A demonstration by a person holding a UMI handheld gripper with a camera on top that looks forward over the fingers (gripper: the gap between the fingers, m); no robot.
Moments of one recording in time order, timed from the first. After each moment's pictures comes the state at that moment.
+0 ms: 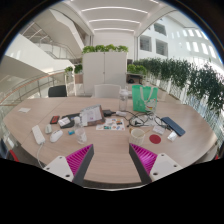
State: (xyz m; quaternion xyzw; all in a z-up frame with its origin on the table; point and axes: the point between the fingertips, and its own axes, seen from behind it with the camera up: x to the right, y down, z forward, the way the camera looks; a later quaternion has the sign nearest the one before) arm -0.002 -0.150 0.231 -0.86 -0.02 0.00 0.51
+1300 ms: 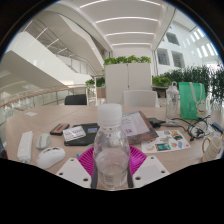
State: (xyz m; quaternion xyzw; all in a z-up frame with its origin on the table) arm -0.208 0.130 0.060 -0.79 -0.09 0.11 0.60
